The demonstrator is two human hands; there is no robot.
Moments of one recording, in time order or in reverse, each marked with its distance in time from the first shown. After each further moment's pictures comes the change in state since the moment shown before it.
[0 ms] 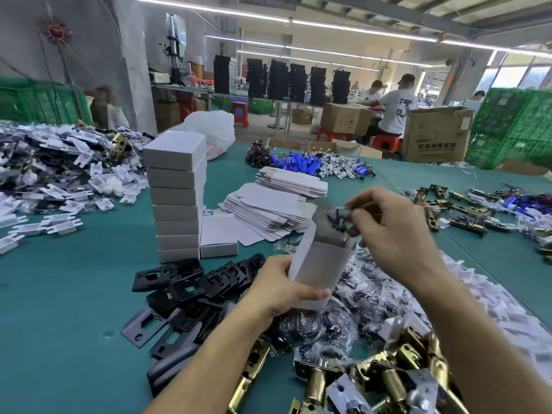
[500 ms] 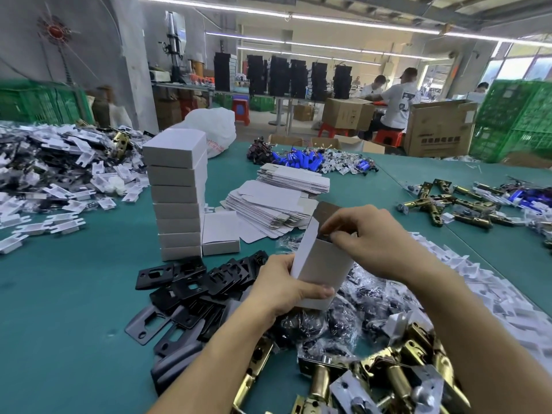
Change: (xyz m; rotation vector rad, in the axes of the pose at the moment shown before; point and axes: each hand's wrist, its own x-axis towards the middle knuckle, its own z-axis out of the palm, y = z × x) left_hand -0.002 -0.001 0.002 0.052 0.044 0.002; right_hand 0.006 0.004 0.013 -0.217 -0.379 -0.007
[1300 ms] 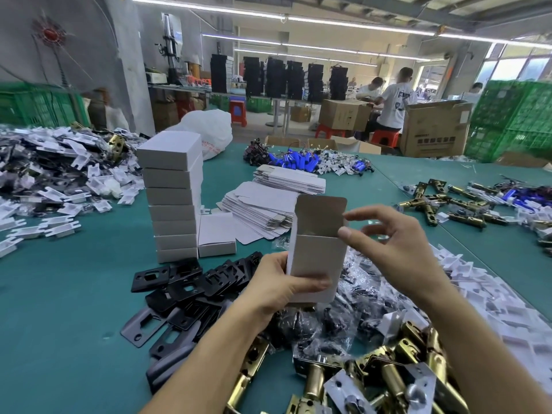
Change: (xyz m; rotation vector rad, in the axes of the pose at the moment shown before) left_hand -0.005 0.007 -0.001 -0.244 -0.109 0.009; right_hand -0.026 0.031 0.004 0.427 0.329 -0.013
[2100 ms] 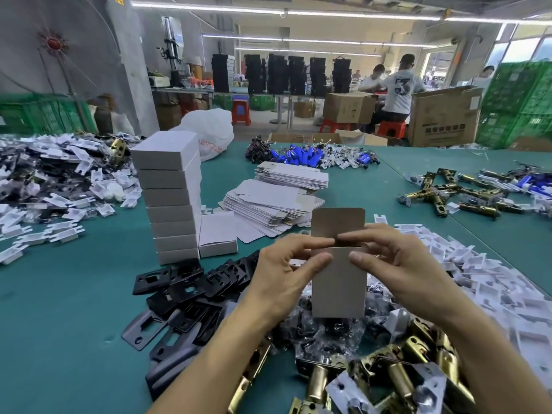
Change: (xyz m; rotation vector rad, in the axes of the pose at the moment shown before) left_hand -0.003 0.005 0.007 0.319 0.095 0.552; right_hand -0.017 0.031 -0.003 0.130 -0.234 -0.027
